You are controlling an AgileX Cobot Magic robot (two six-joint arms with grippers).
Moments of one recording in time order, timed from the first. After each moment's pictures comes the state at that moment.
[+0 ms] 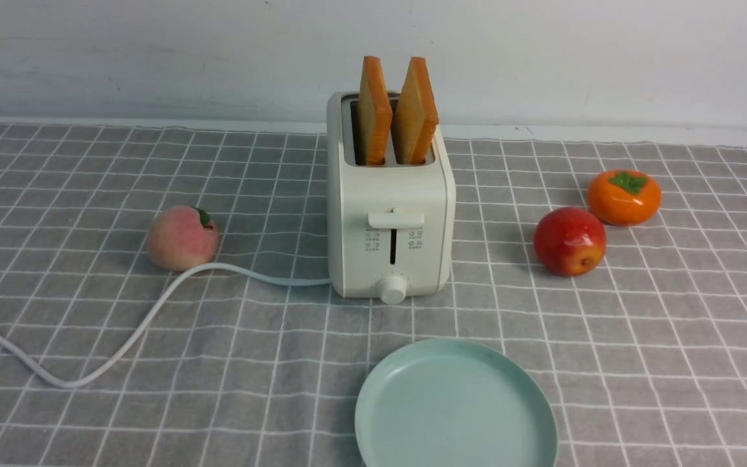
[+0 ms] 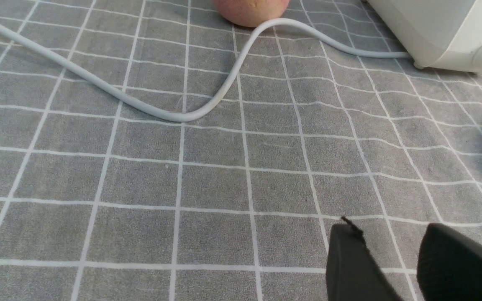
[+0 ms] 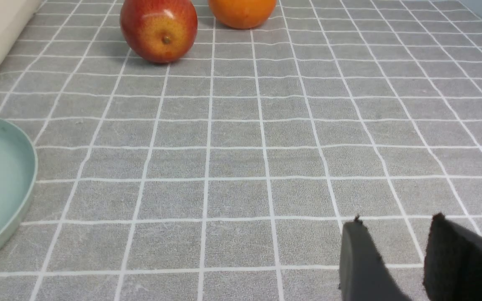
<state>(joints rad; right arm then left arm) -0.01 -0.01 0.02 -0.13 0.38 0.10 -0.20 -0.01 0.03 0.00 0.40 -0.30</state>
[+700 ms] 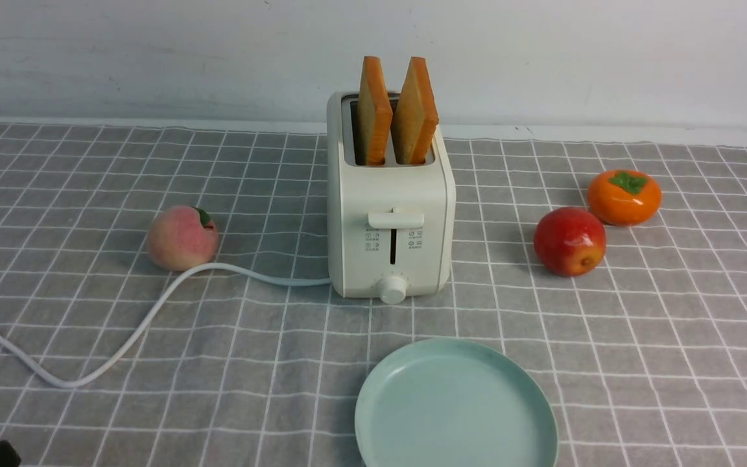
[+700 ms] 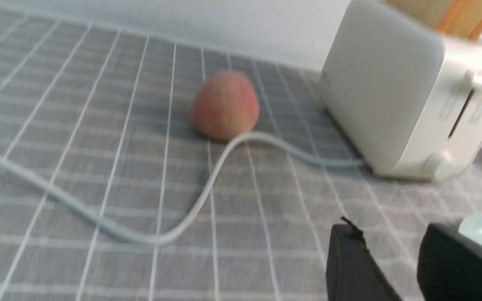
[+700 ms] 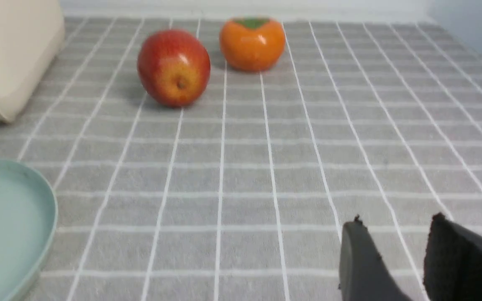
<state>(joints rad) -0.01 -0.01 0.02 -0.13 0.19 0.10 -0.20 -0.01 0.03 0.00 0.11 -0.30</state>
